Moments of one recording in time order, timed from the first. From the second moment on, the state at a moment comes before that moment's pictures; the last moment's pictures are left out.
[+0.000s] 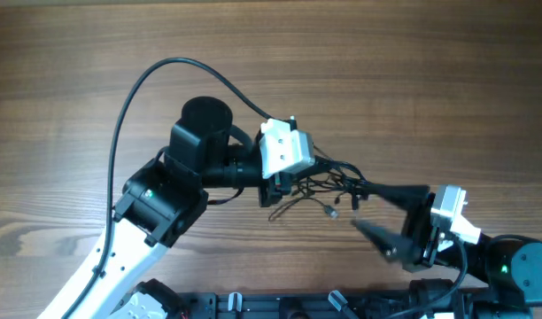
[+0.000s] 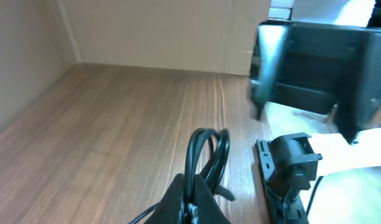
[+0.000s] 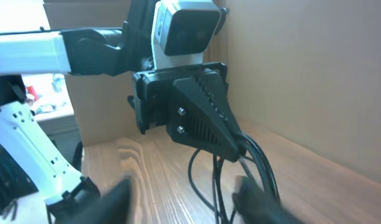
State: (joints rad) left arm -0.61 1.14 1.11 -0.36 0.84 0.29; right arm 0.03 0.35 0.60 -0.07 -1.10 0.23
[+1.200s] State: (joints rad) left arm -0.62 1.15 1.11 -0.10 0.81 -0.07; right arm 0.03 0.45 0.61 -0.34 -0.75 -0.01
